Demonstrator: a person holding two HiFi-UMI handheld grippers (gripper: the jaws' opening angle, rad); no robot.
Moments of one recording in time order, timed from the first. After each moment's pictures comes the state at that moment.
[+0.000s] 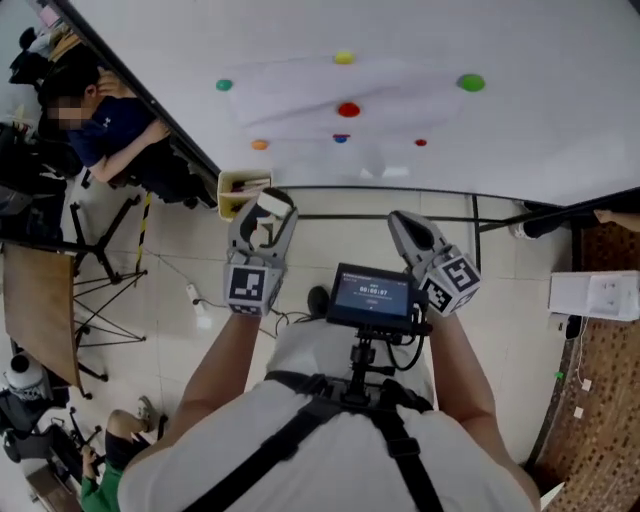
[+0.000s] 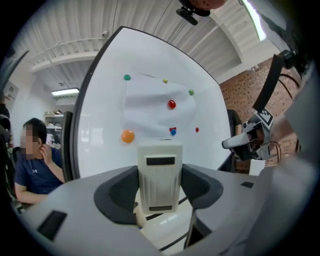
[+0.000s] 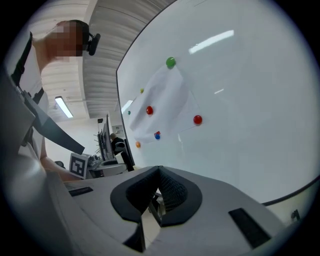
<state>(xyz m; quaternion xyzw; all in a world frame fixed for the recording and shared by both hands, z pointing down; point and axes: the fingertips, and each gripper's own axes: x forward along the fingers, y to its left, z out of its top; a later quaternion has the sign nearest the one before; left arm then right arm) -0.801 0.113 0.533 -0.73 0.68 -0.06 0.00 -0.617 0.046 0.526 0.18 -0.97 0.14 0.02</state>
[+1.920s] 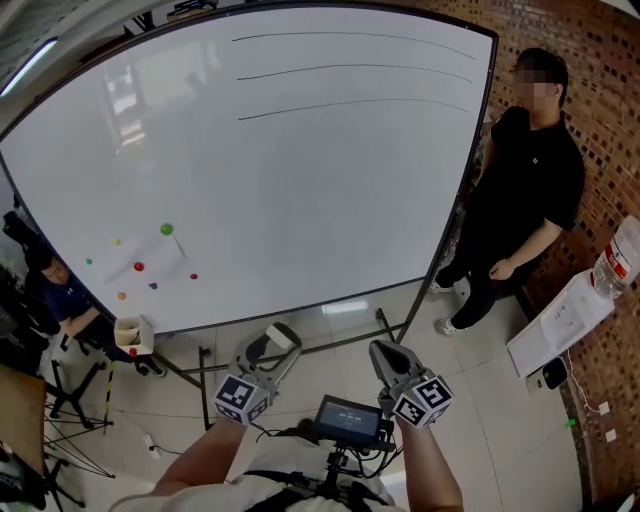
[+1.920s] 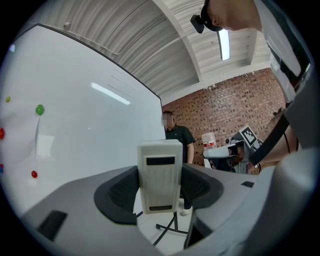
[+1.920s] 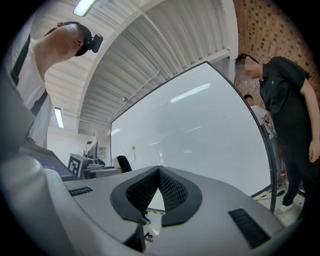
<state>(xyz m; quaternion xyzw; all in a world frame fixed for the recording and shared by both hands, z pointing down) -0.235 0.061 0.432 -0.87 0.48 -0.04 0.04 -0.066 0.034 0.431 0.31 -0.94 0.09 -0.11</state>
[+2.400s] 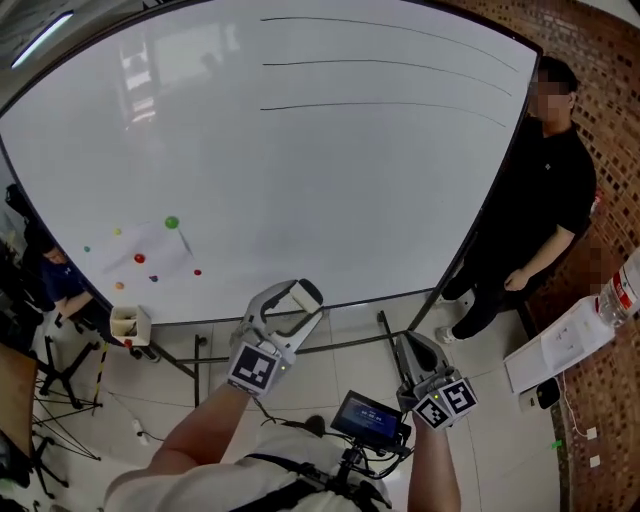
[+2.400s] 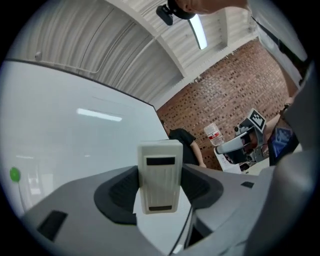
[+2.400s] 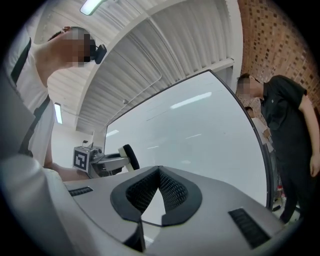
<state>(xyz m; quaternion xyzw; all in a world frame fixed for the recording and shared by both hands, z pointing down) -0.230 -0.023 0.341 -0.84 0.49 -0.08 0.20 -0.056 -0.022 0.383 0.33 -0.93 0.04 -0.13</state>
